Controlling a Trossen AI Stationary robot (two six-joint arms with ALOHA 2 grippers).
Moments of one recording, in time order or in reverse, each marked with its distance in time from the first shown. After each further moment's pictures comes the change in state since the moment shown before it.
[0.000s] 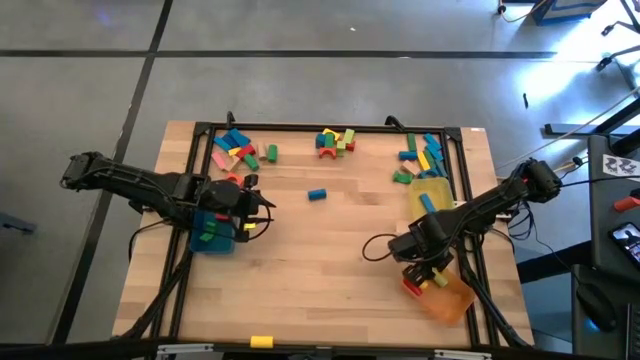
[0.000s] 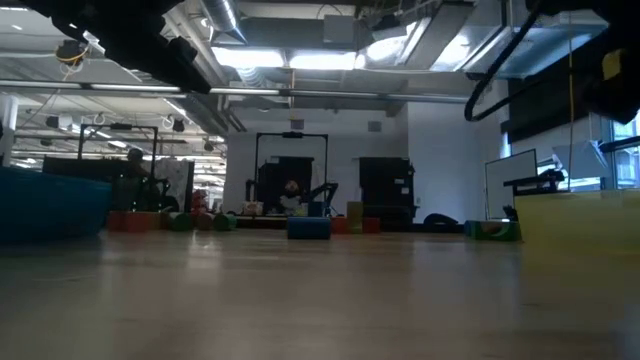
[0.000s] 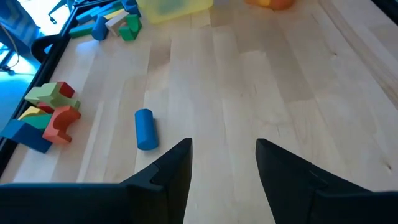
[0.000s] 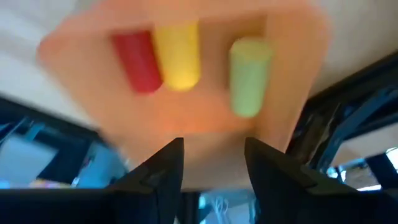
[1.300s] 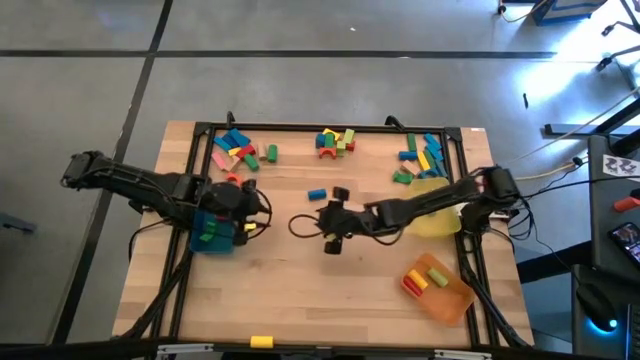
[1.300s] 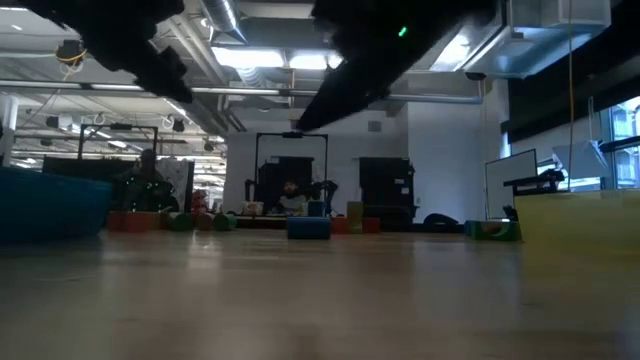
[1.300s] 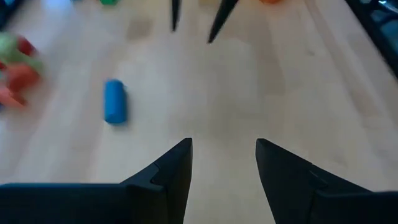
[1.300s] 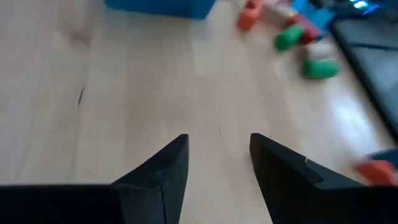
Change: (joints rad) left arm -0.031 0.008 0.000 -0.068 0.081 -0.205; right arm -0.239 0.361 0.270 1.023 0.965 -1.288
